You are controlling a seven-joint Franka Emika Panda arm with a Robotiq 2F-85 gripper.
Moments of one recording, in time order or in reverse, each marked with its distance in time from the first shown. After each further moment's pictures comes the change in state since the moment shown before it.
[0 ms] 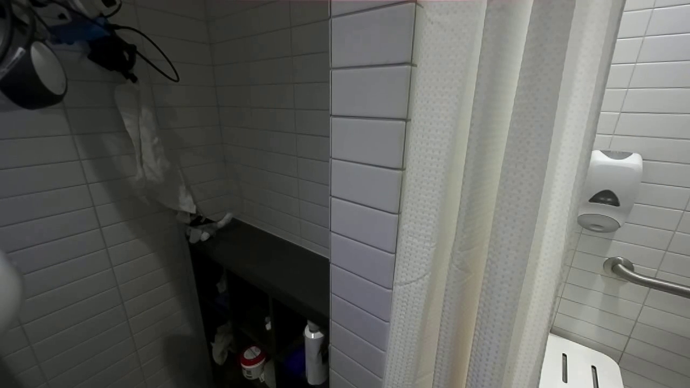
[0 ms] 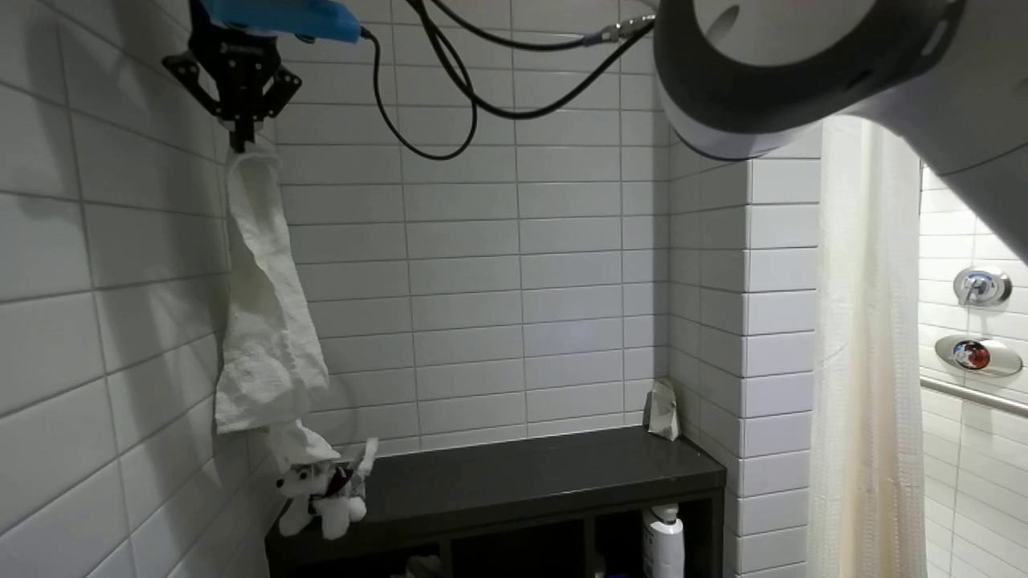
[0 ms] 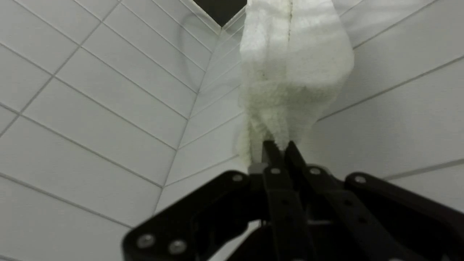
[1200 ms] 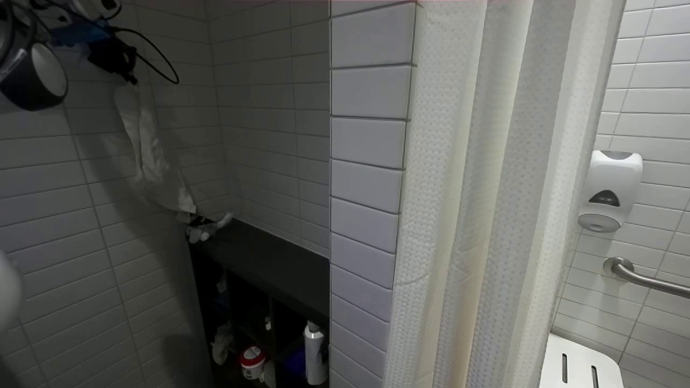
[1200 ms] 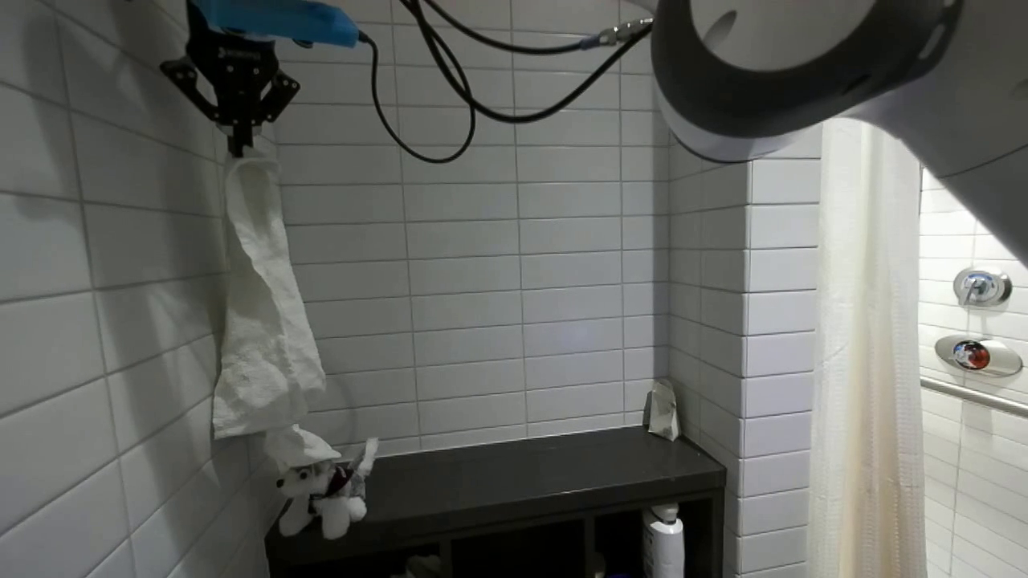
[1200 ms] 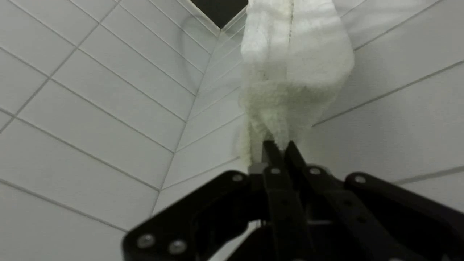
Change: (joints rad) arm 0.002 0.007 0.000 0.000 0.000 0.000 0.000
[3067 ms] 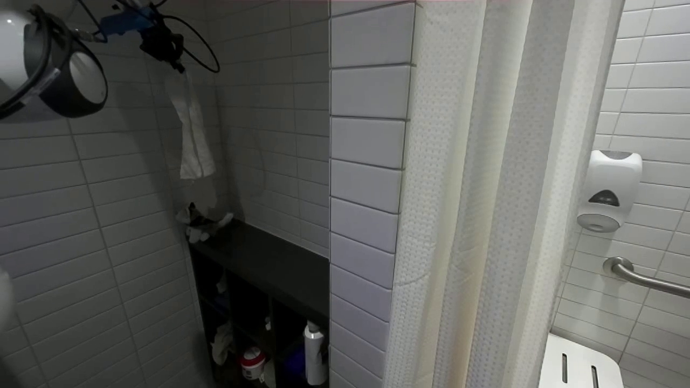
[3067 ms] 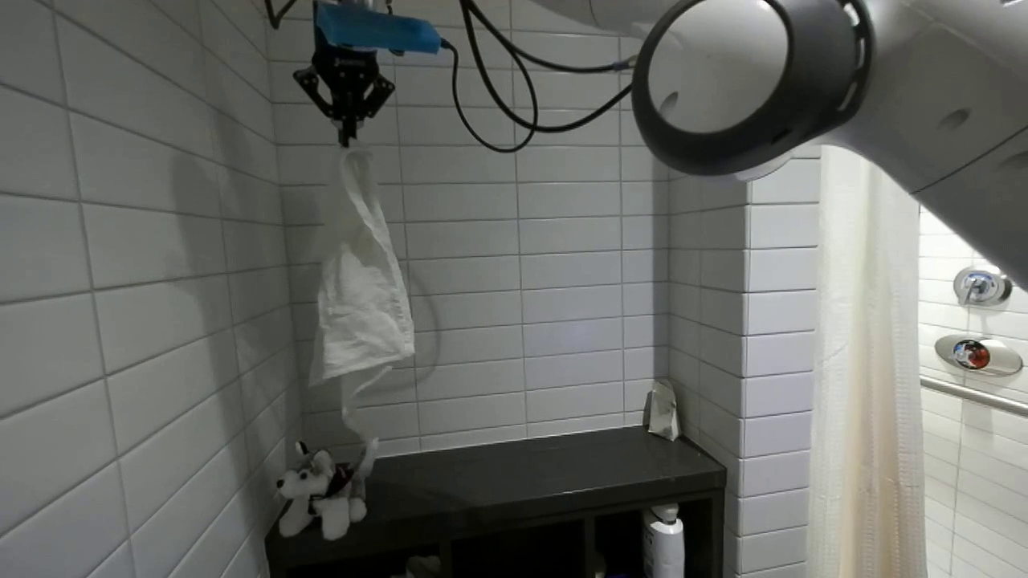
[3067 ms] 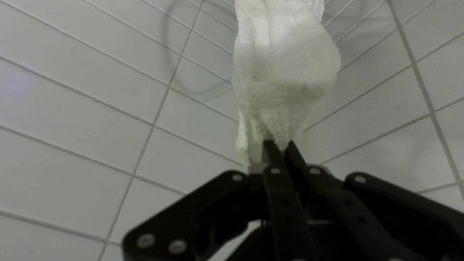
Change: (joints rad) arm -0.183 0.039 0.000 0.153 0.008 -0.077 0.013
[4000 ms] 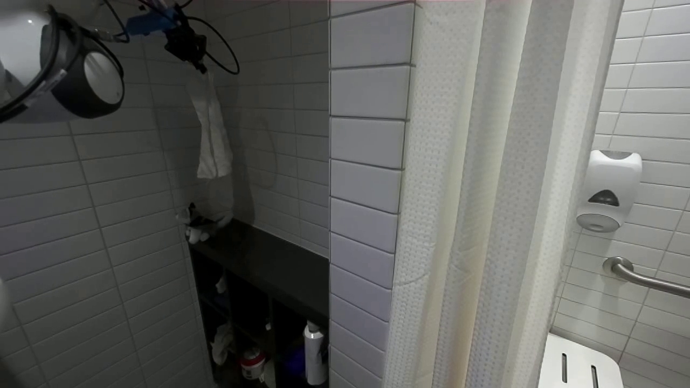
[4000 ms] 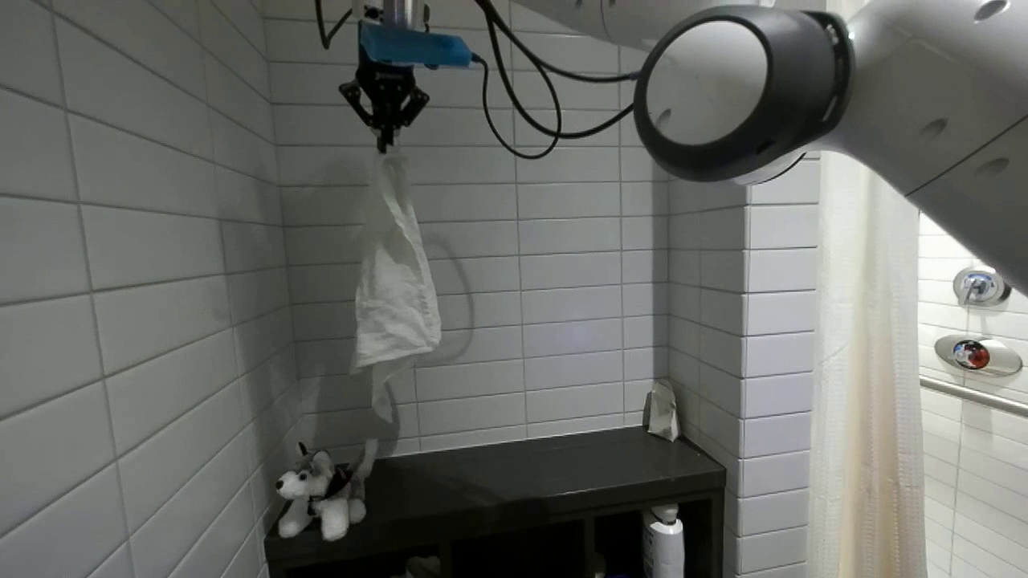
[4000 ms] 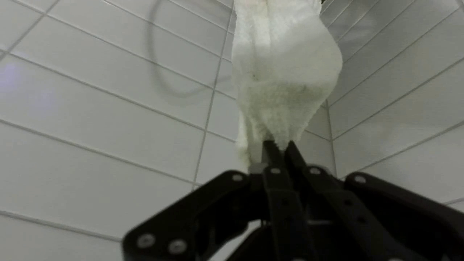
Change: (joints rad) arm -0.093 0.000 0.000 0.004 0.033 0.000 0.003
